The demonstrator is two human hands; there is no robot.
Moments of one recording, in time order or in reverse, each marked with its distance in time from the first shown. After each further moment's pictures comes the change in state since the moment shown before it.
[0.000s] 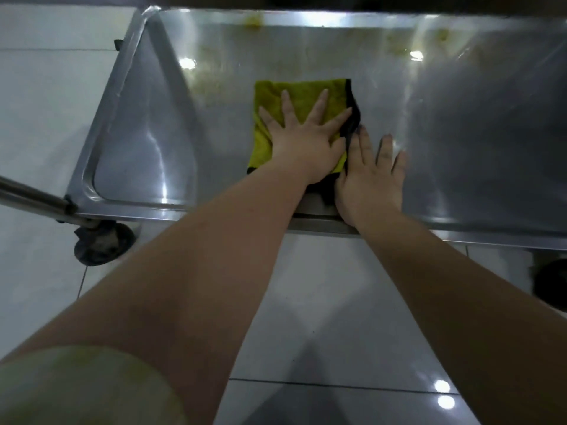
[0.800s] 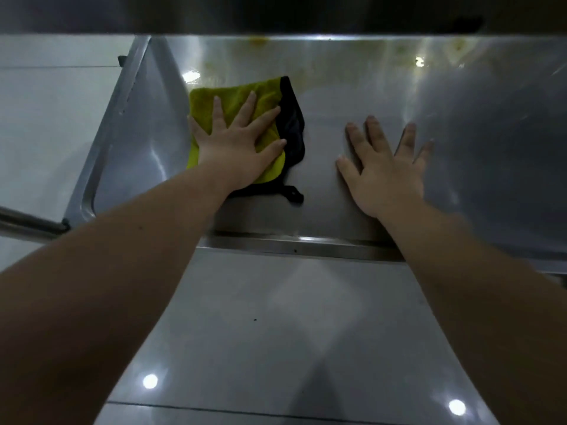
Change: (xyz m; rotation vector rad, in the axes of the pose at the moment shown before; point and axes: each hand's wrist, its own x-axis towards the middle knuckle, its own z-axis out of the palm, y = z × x) left_hand 0.004 -0.117 0.003 0.015 0.035 -0.141; right_hand 0.052 0.014 -0.007 0.019 0.009 -0.052
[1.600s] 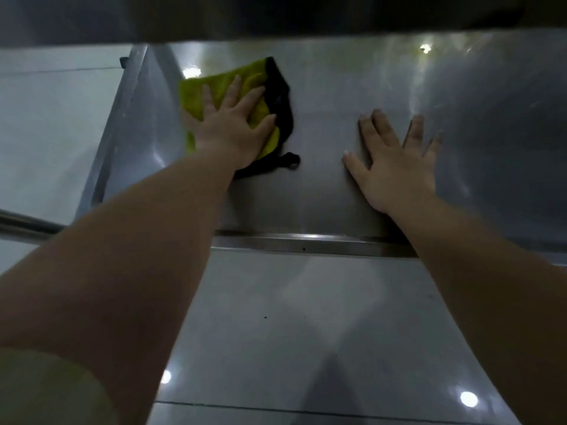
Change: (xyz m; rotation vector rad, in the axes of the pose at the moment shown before) left_hand 0.023 -0.008 -0.010 -0.068 -0.009 -0.128; right_hand 0.001 0.003 0.004 0.027 0.050 0.032
